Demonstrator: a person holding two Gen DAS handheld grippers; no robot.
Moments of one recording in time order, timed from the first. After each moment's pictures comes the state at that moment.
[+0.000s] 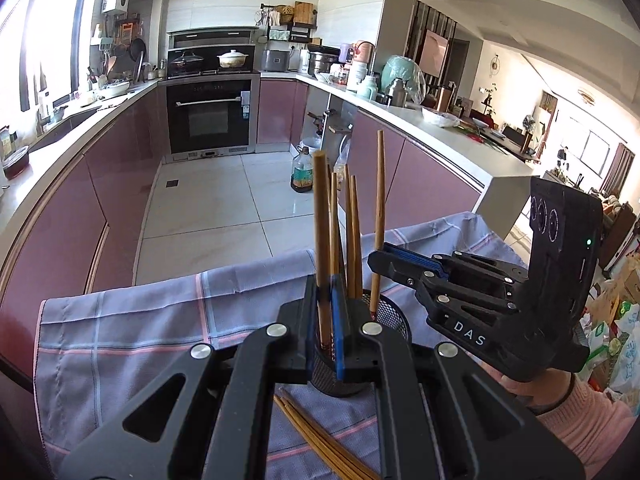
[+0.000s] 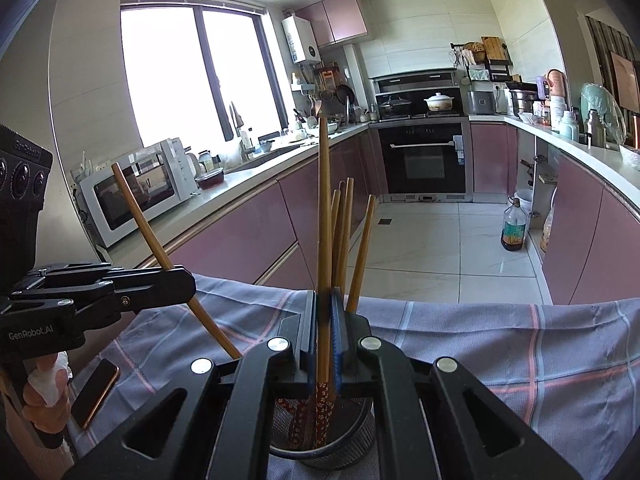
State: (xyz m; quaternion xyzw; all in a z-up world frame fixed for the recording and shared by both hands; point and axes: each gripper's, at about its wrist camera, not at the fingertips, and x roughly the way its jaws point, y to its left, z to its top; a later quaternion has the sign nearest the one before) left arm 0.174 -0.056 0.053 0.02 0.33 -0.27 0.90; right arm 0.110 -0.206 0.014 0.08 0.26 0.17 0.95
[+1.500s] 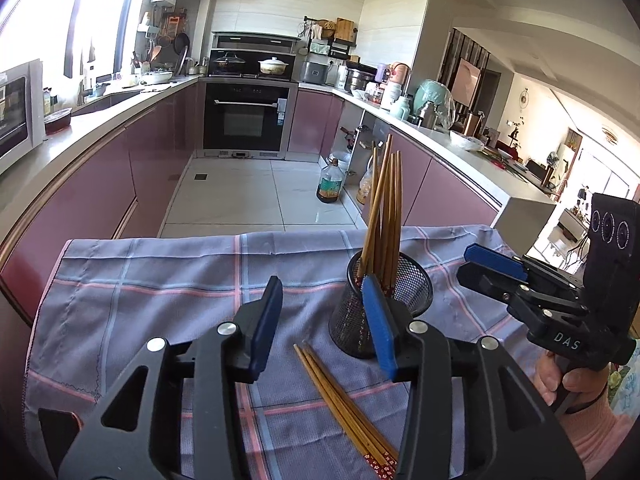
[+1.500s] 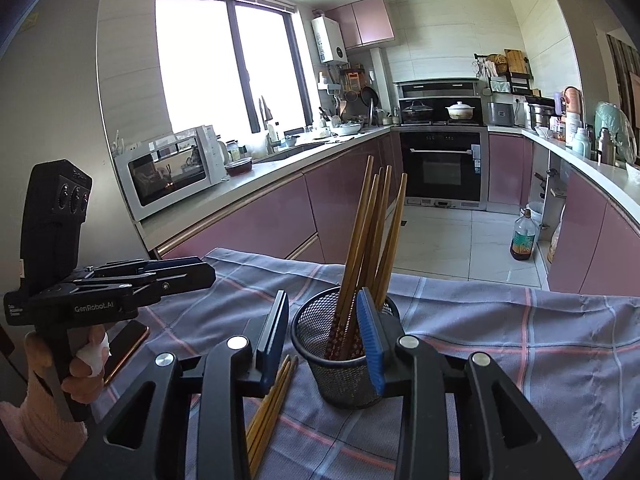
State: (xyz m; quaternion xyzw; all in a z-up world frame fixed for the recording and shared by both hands) left arm 0.117 0.008 0.017 -0.04 0.31 -0.21 0.93; right arm 0.036 -0.205 0.026 0.04 0.25 0.21 0.94
